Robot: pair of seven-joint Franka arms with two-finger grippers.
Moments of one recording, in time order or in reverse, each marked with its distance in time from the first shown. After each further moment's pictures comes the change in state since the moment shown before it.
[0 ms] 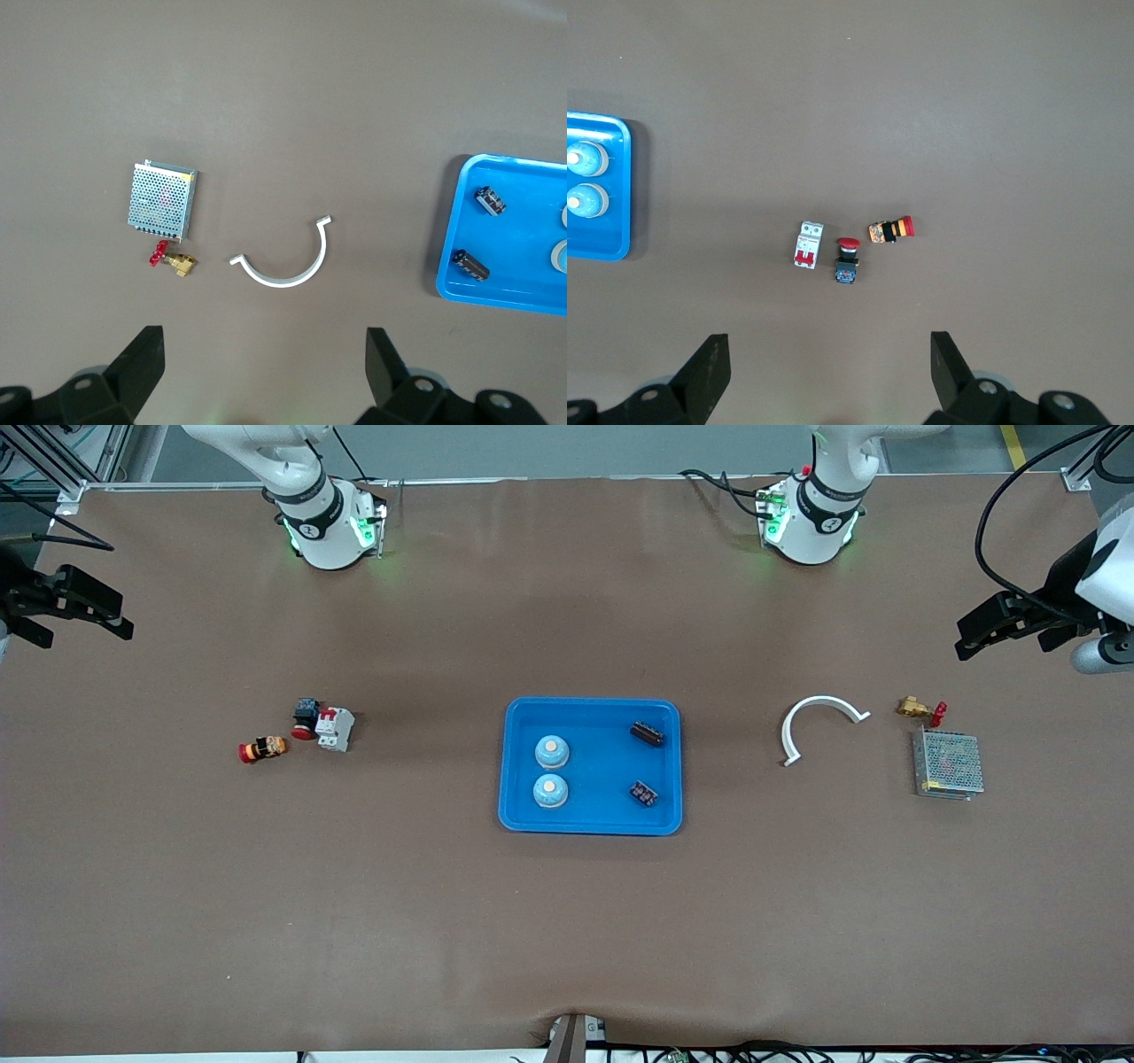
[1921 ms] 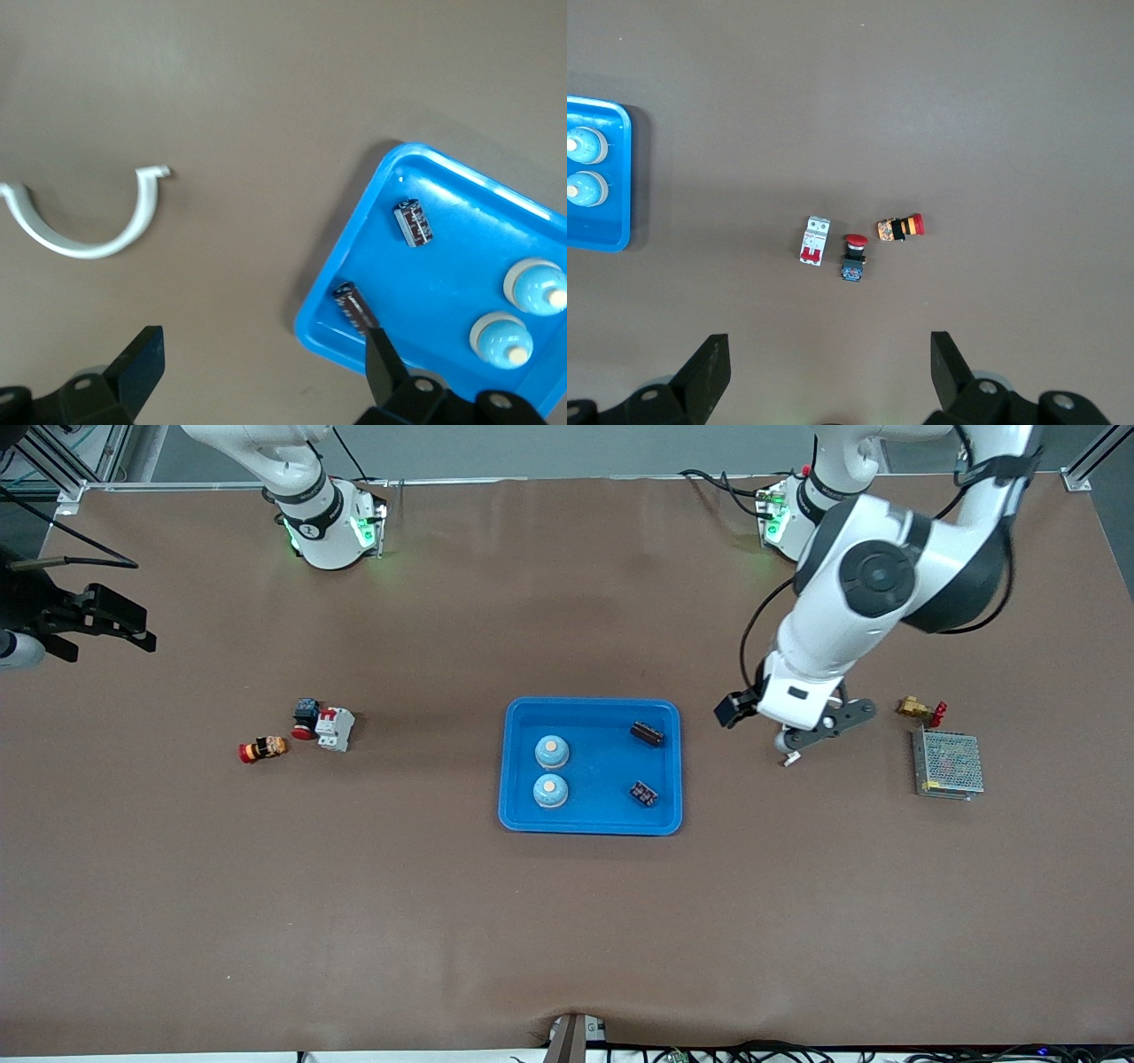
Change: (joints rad) left arm -0.161 0.143 -0.222 -0.452 -0.017 0.575 -0.748; right arm 0.024 0.041 0.008 0.000 0.000 0.002 0.000
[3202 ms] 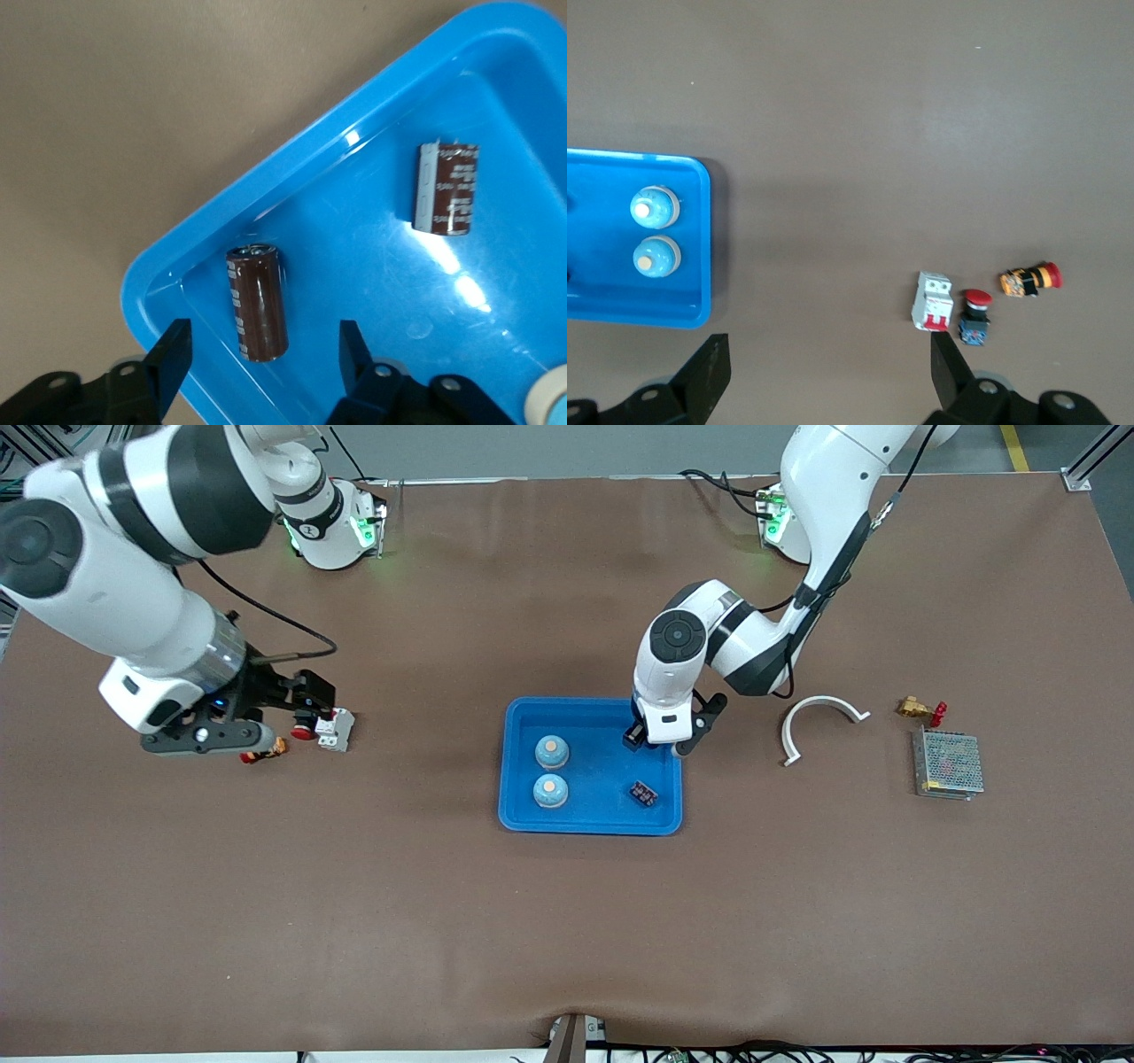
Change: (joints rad) left arm -0.218 0.338 -0.001 -0.026 0.192 0.340 -0.775; right arm 0.292 0.207 0.006 -0.003 0.017 0.246 0.362
